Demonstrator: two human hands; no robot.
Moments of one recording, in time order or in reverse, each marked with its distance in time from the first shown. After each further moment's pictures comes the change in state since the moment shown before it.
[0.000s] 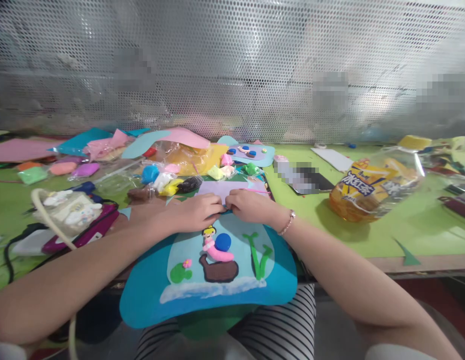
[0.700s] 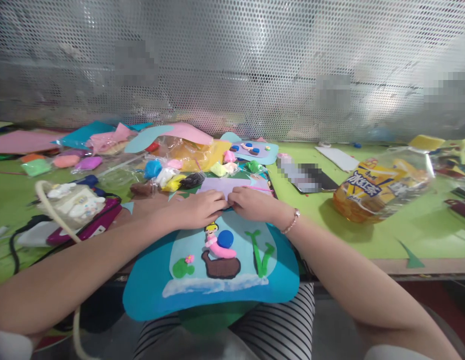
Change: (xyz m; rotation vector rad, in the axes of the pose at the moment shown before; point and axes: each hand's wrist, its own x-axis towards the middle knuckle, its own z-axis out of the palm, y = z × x) left_hand -0.001 0.002 0.000 0.000 -0.008 -0.007; right_hand -0.002 -0.001 -0.001 0.009 -0.012 0.002
